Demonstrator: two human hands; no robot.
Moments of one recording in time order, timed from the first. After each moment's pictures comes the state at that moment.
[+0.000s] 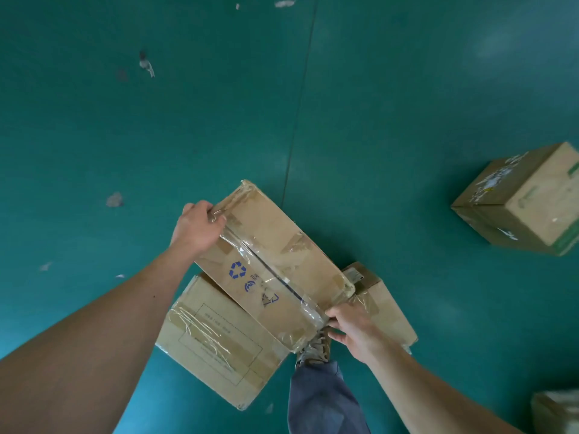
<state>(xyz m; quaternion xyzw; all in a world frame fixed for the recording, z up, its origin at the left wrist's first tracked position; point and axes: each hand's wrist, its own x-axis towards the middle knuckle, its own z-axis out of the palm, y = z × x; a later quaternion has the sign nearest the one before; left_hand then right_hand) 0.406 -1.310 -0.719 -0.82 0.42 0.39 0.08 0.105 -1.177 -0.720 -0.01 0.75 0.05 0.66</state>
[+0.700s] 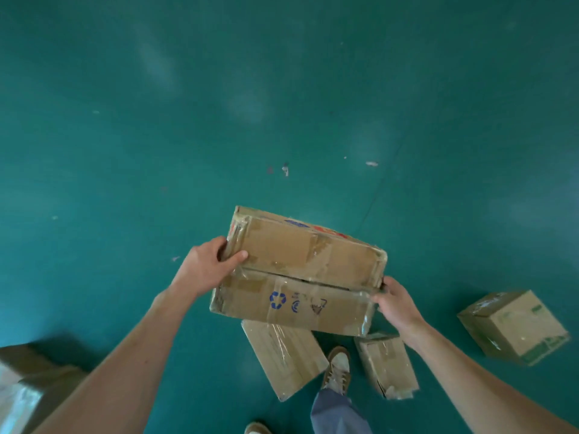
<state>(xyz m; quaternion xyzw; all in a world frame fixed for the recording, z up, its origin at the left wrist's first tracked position) 0.554 -1.148 -0.305 -0.84 0.42 0.32 -0.12 0.202 -1.238 -0.348 -0.45 0.64 -0.04 0.62</state>
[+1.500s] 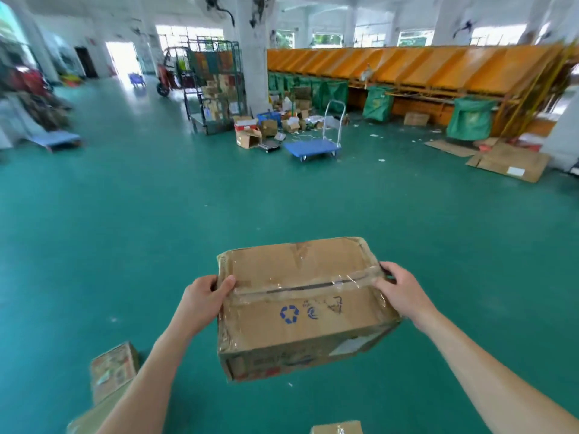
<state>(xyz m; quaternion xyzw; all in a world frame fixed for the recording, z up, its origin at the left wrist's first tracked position) 0.647 -0.760 0.025 -0.88 0.20 0.09 -0.42 0.417 -1.068 0.039 -0.81 0.34 -0.17 0.45</state>
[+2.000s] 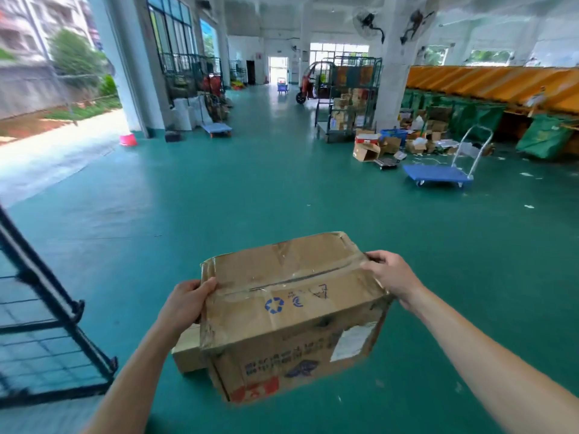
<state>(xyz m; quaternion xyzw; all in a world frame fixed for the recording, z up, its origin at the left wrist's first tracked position) 0.562 -0.571 0.047 -0.84 -0.08 0.05 -0.53 0.536 -0.960 0.084 -0.84 0.13 -0.05 0.52</state>
